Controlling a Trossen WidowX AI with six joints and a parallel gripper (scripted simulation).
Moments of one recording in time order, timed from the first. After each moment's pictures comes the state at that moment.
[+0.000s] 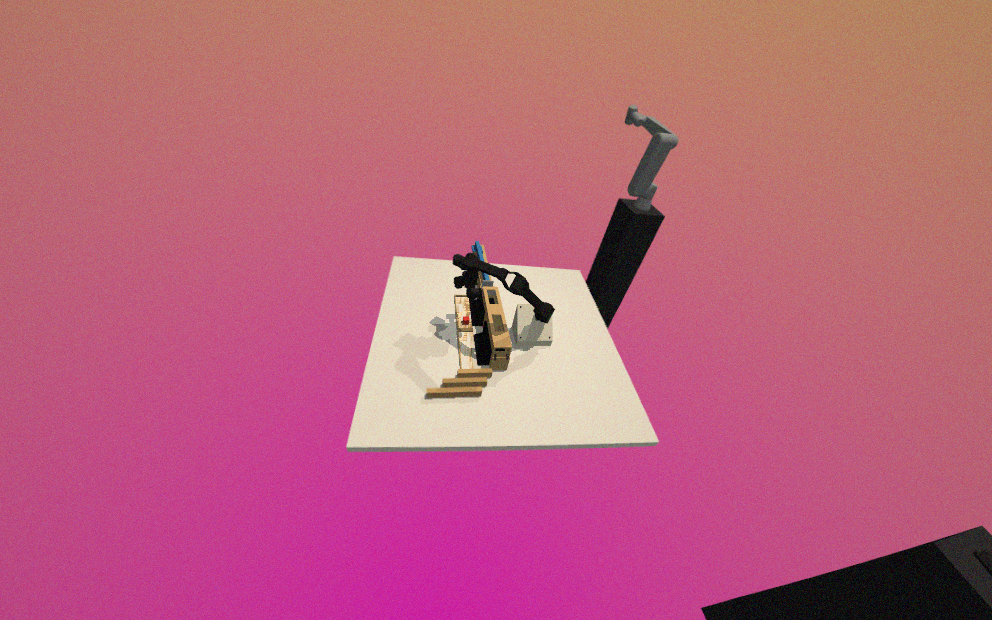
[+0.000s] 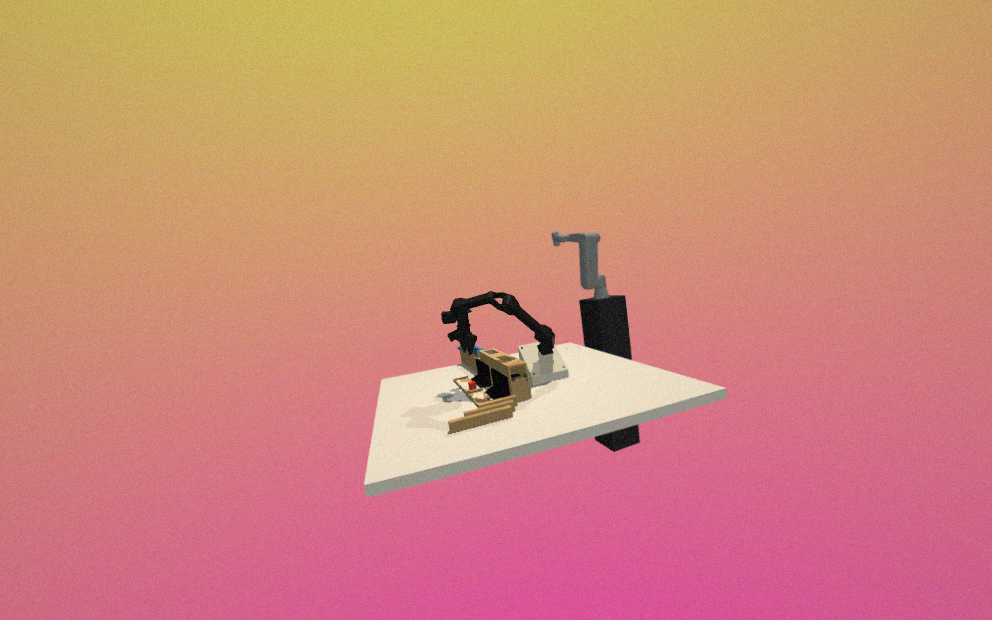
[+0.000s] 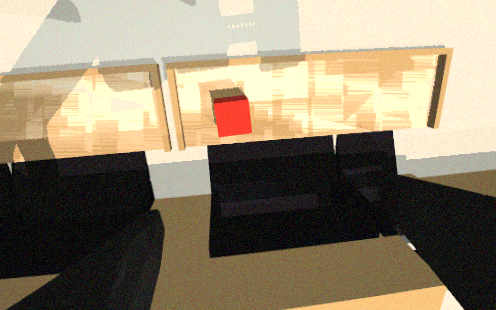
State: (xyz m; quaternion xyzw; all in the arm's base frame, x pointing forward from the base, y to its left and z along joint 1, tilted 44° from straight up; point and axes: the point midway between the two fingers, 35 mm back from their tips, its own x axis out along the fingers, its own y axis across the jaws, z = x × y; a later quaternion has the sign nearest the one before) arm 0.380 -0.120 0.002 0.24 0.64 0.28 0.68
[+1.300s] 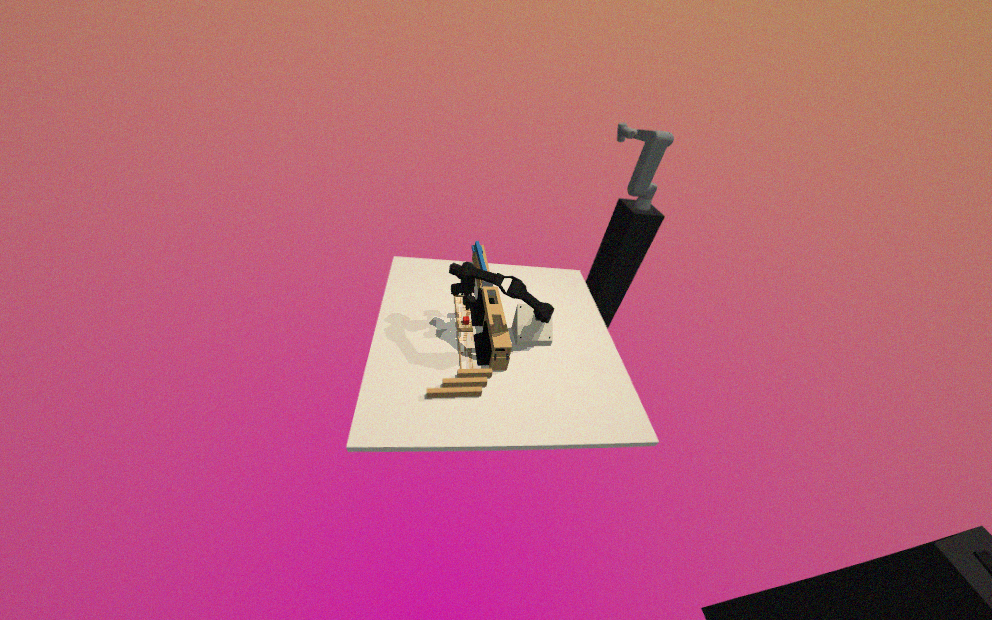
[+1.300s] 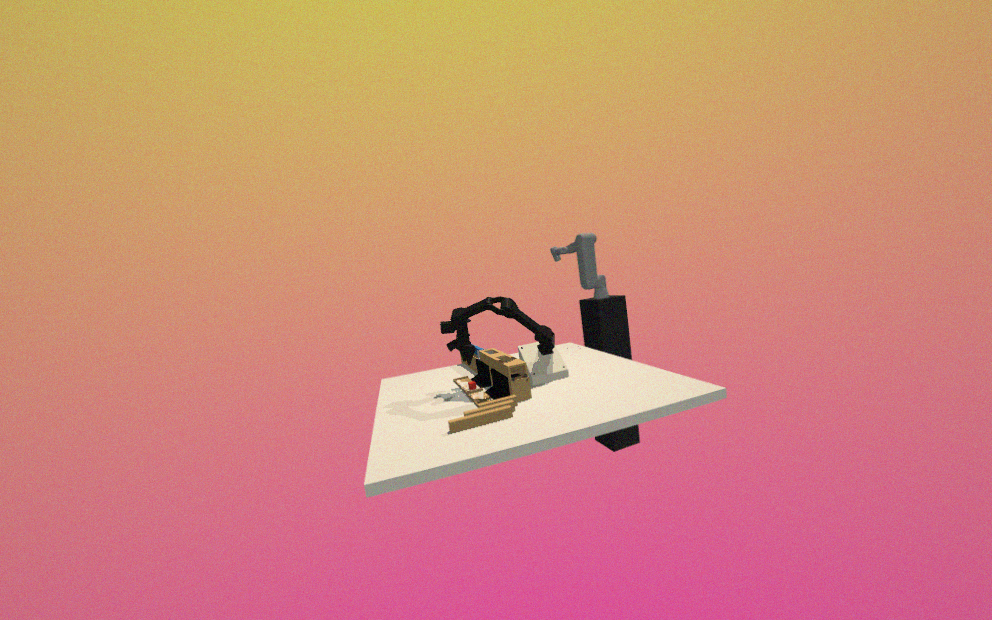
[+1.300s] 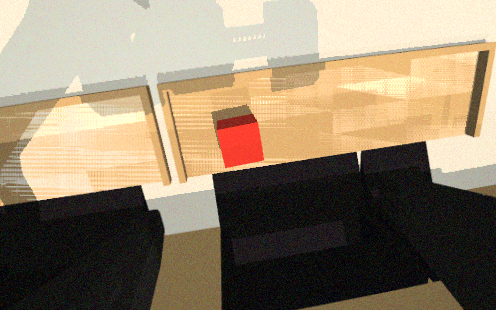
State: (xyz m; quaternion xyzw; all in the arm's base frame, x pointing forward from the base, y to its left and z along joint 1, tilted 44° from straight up) arm 0.392 -0.087 -0.028 0.26 0.65 0.26 0.67
